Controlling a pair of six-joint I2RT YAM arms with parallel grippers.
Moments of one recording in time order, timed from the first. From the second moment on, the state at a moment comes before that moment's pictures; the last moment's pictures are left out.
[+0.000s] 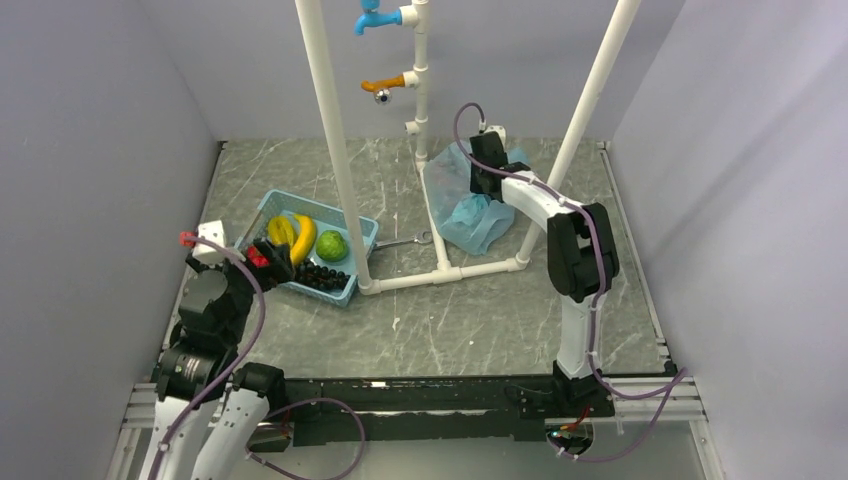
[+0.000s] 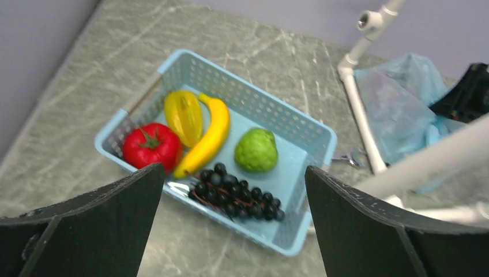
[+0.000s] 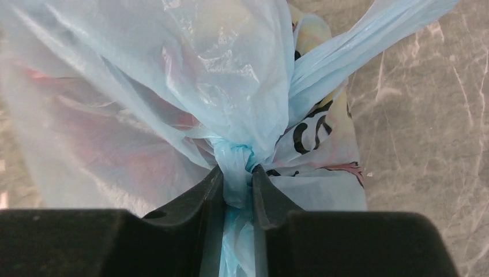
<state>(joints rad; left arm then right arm) -0.23 0.40 0.72 -0.47 -0.28 -0.28 0.36 2.07 1.59 -0.30 0.30 0.29</state>
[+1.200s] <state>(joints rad) -0.91 0.58 0.73 -0.52 0.37 -0.67 0.67 1.03 0.97 -0.43 -0.13 0.21</state>
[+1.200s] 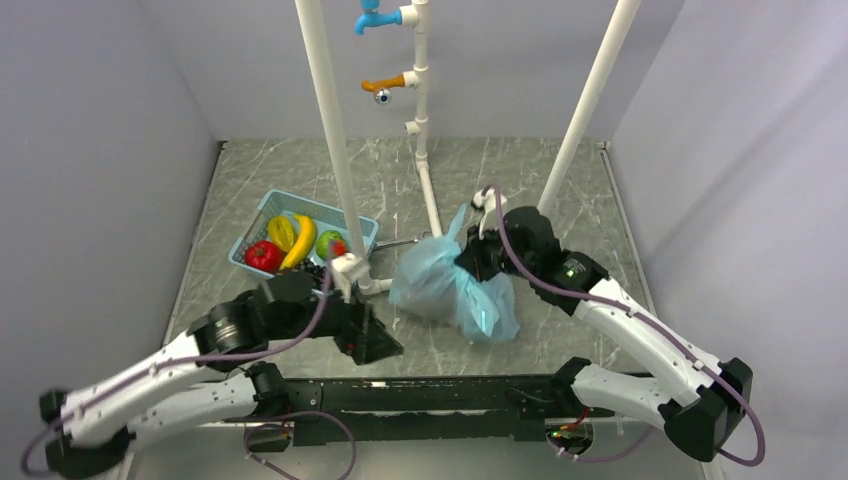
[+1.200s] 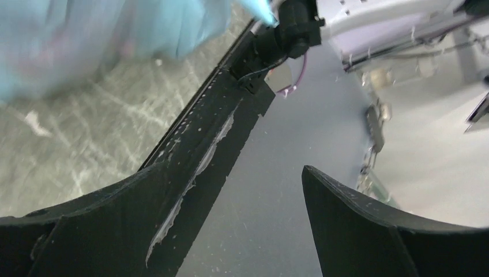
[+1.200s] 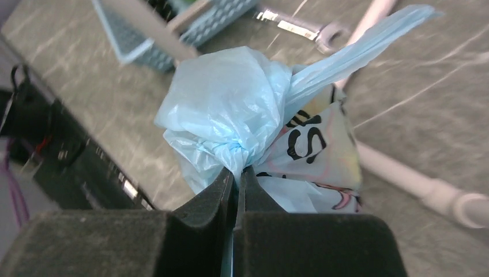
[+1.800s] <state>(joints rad) -1.30 0.84 0.81 -0.34 -0.15 -0.65 0.77 0.87 0.74 -0.42 -0.30 0.32</state>
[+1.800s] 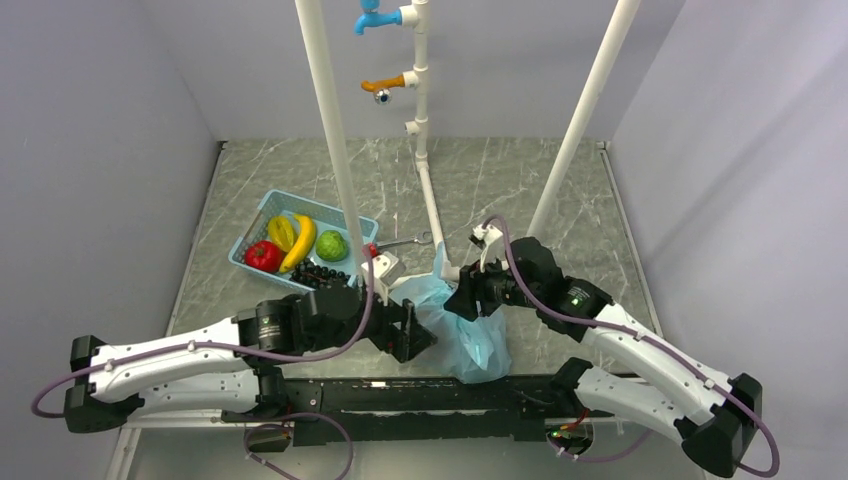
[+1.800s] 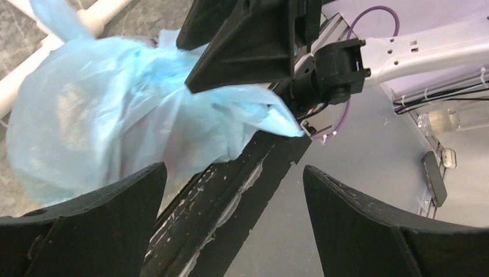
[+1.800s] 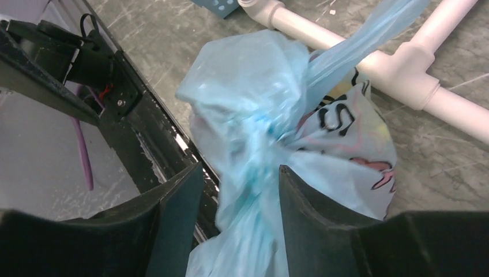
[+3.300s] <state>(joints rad) -1.21 1.45 1.14 -0.54 -0.28 -0.60 0.77 0.65 0.58 -0.50 -0.04 0.58</state>
